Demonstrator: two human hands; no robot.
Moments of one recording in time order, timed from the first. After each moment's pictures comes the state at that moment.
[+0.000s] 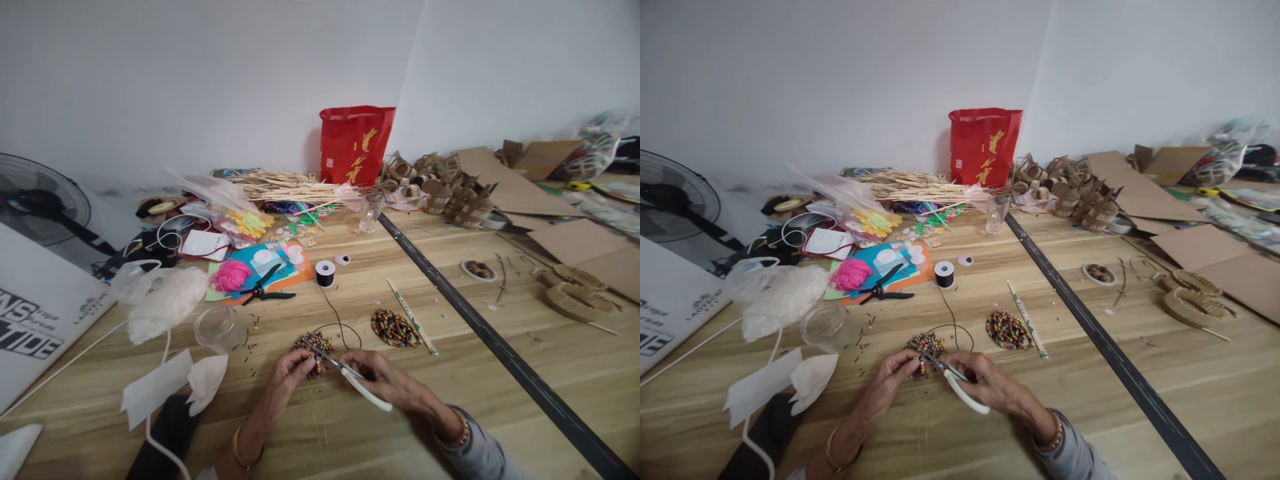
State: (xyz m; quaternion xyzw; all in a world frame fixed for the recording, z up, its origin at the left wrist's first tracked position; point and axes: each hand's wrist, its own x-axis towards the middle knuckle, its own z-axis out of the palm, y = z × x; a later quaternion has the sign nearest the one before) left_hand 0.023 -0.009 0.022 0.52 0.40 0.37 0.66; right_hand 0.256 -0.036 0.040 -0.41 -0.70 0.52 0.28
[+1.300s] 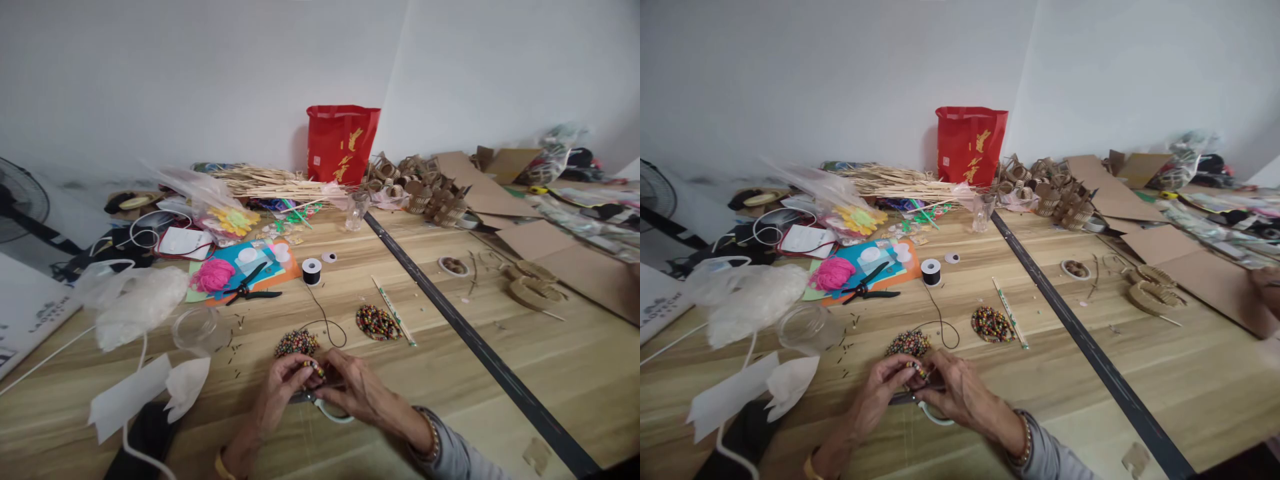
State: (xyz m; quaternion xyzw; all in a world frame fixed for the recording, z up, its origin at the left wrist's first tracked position) left_hand 0.038 -0.027 0.033 0.49 0.40 0.36 0.69; right_hand 0.228 -0.056 0.053 -0.46 -0.75 0.37 0.30
